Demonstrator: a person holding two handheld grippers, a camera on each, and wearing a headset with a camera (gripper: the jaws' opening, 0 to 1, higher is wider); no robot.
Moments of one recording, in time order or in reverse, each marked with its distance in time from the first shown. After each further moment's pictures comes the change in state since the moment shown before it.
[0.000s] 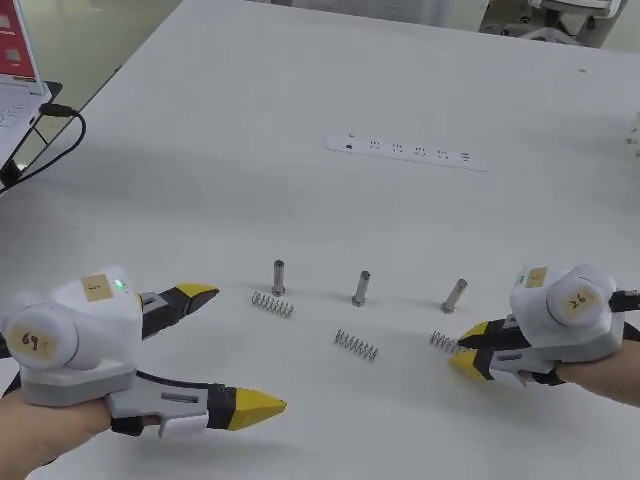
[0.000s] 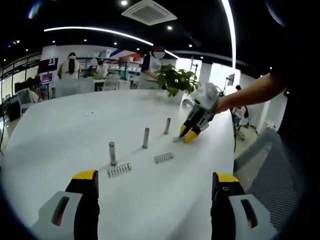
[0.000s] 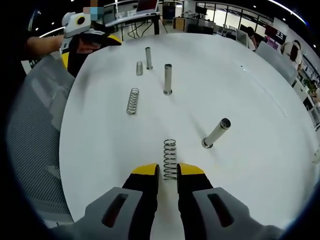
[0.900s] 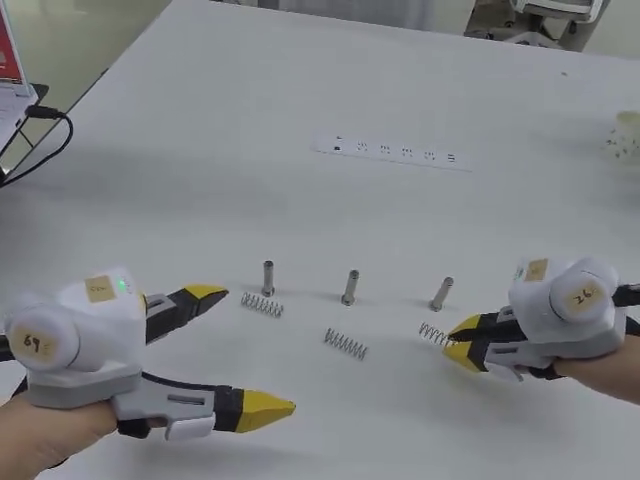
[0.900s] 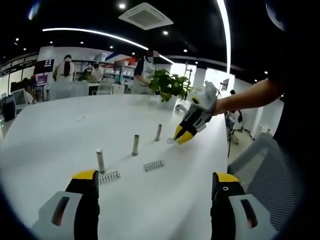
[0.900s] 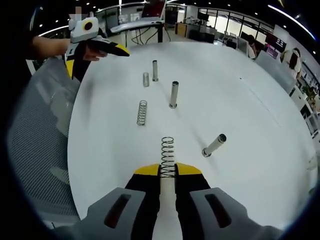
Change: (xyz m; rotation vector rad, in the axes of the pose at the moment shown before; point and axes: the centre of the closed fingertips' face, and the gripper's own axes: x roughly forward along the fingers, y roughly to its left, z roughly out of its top) left arm 0.010 -0.020 0.011 -0.005 -0.046 -0.068; right arm -0.025 0.014 0.023 -0.039 -0.060 -0.015
